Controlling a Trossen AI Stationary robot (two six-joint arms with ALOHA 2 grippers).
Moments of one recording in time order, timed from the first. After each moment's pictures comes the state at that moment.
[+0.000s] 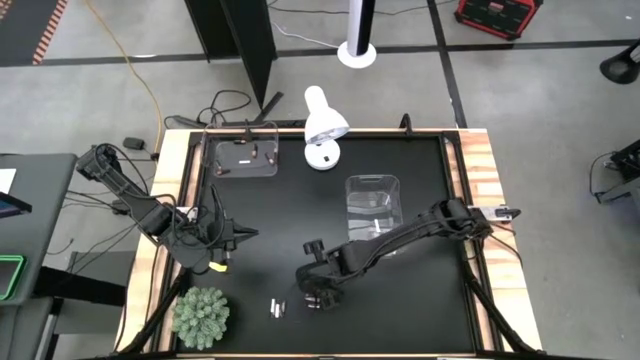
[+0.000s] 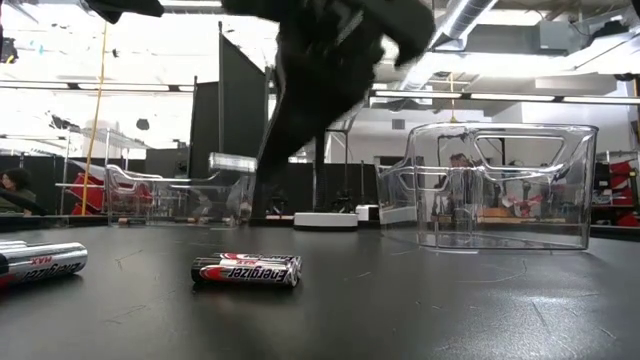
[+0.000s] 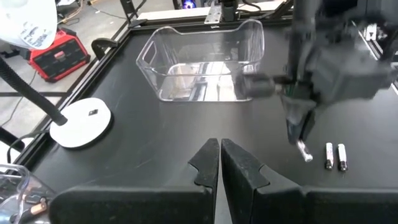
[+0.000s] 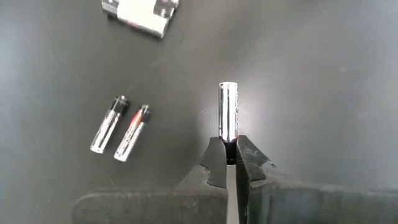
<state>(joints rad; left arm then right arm) -0.67 0.92 0.82 -0.52 -0.83 -0.35 0.35 2.16 1.75 -0.65 0.16 -0.02</state>
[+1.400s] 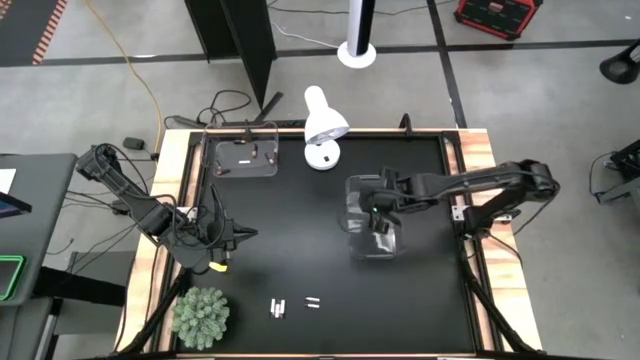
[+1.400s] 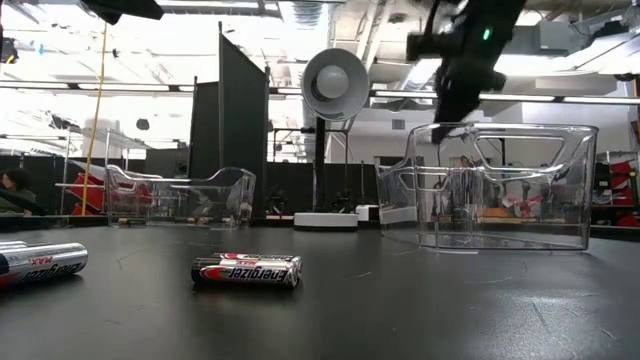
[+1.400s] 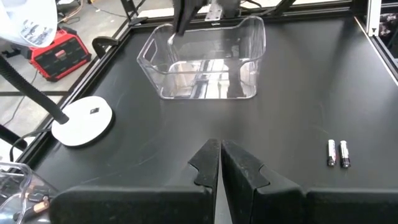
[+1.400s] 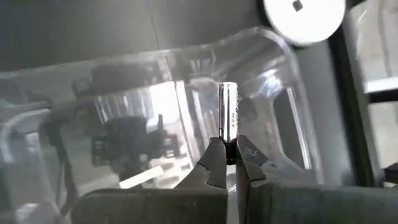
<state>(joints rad) -0.67 0.92 0.82 -0.53 -0.83 -0.35 0.03 1.46 1.11 -0.83 0.42 0.12</state>
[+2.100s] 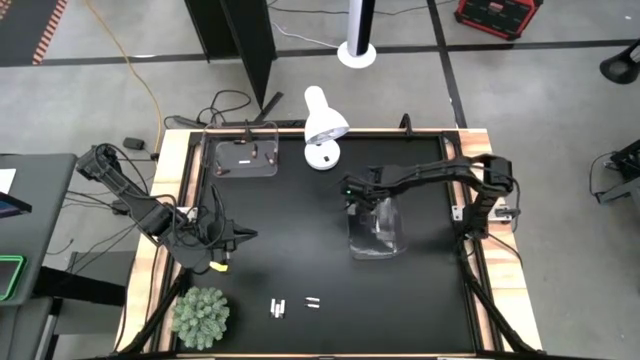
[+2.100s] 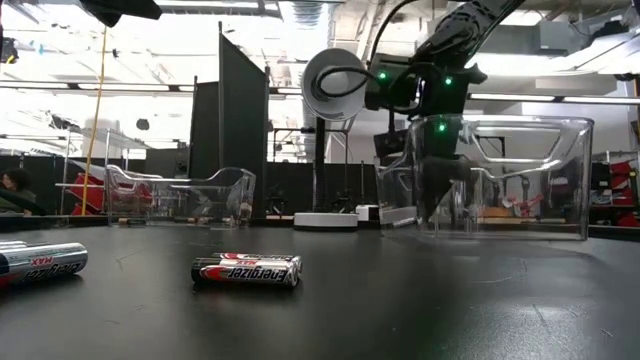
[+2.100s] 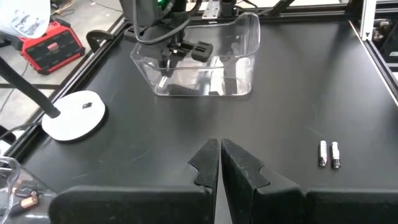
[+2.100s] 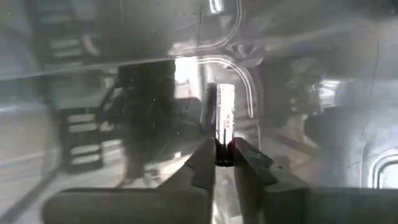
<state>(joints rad) -0.67 0.92 0.82 -0.53 -0.81 -0.39 -0.20 1.77 1.08 -0.64 0.22 -0.12</state>
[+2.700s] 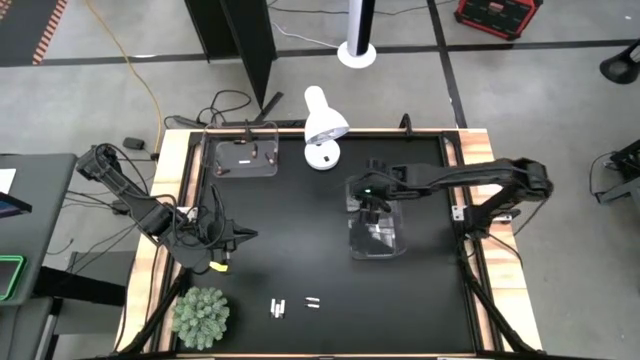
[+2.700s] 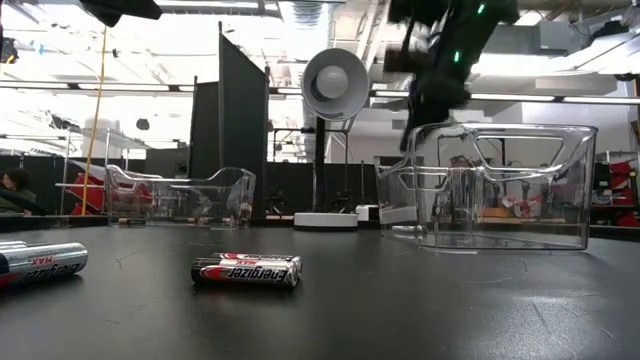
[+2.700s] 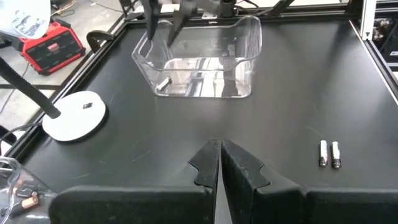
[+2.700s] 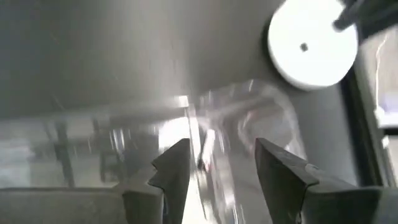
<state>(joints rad) -0.67 0.92 0.82 -0.53 -0.82 -0.39 -0.09 1.49 1.09 -0.61 0.29 -0.07</state>
